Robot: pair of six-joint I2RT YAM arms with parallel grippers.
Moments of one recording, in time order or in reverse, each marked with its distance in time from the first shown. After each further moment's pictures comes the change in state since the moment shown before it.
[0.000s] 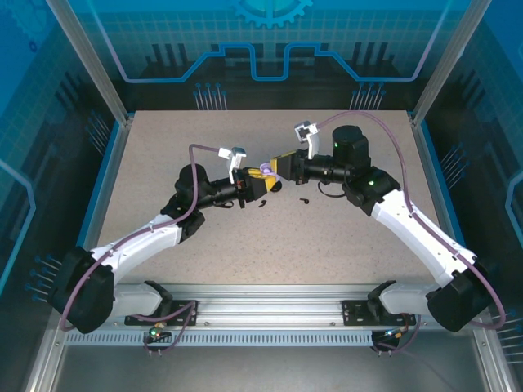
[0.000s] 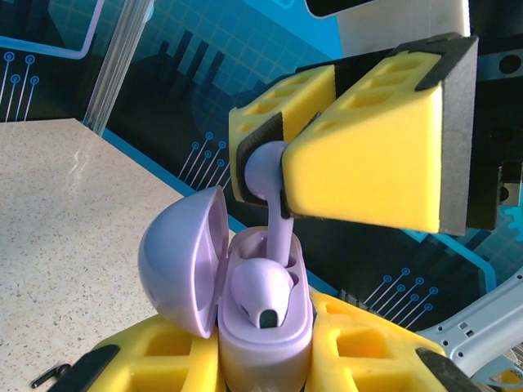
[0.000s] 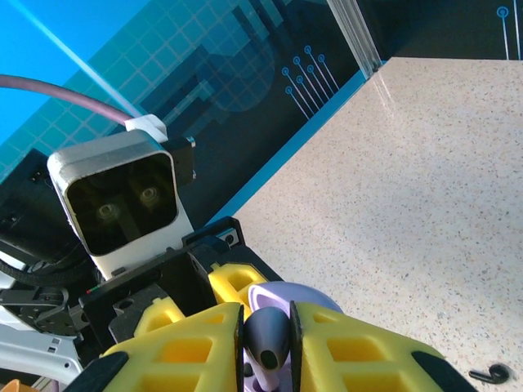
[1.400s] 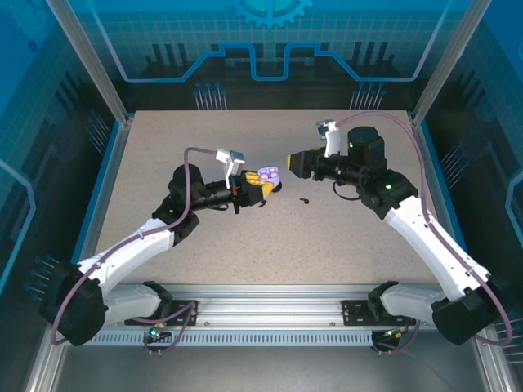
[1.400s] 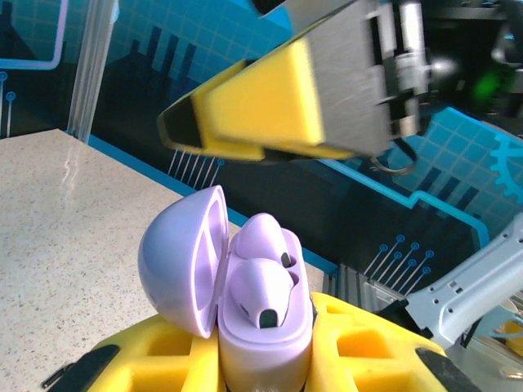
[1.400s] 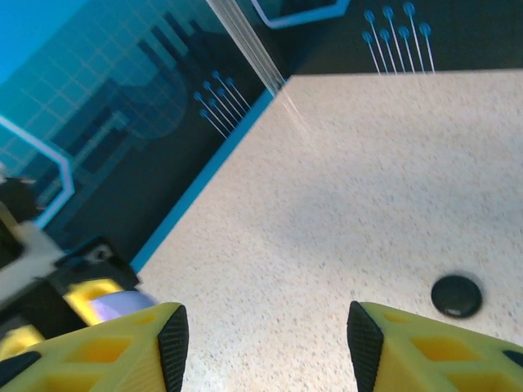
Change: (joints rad) left arm 0.000 -0.092 0.012 -0.127 0.073 0.137; right arm -0.066 -0.071 0.013 -0.169 0.180 -0.002
